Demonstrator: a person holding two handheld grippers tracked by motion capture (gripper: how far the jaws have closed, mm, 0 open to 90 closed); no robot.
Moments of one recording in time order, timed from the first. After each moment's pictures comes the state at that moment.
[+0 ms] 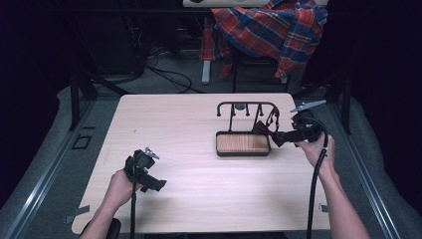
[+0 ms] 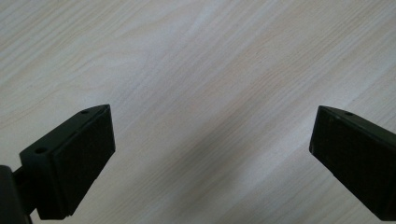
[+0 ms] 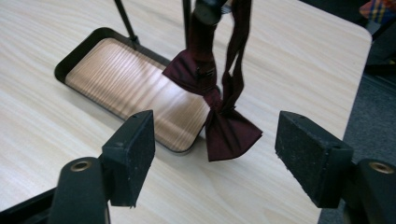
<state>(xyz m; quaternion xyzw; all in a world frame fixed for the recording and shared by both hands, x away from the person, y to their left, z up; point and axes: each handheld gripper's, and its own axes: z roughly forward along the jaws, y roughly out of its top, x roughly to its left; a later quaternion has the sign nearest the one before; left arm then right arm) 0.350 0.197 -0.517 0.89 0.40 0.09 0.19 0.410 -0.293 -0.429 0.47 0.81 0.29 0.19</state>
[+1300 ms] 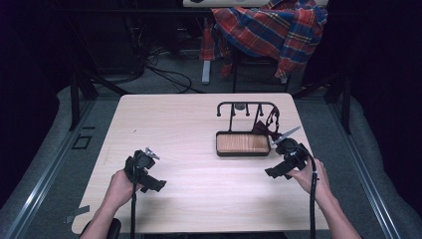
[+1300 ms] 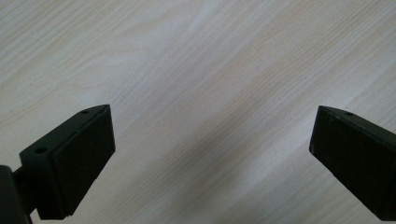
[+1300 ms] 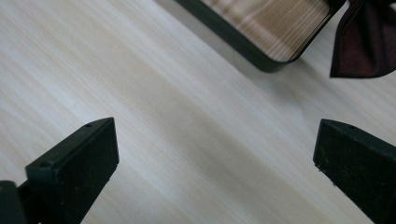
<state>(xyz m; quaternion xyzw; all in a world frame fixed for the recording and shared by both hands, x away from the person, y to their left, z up) 0.350 0.196 -0.517 0.89 0.40 0.09 0.19 0.362 -0.255 -0.478 0.42 0.88 0.19 0.10</state>
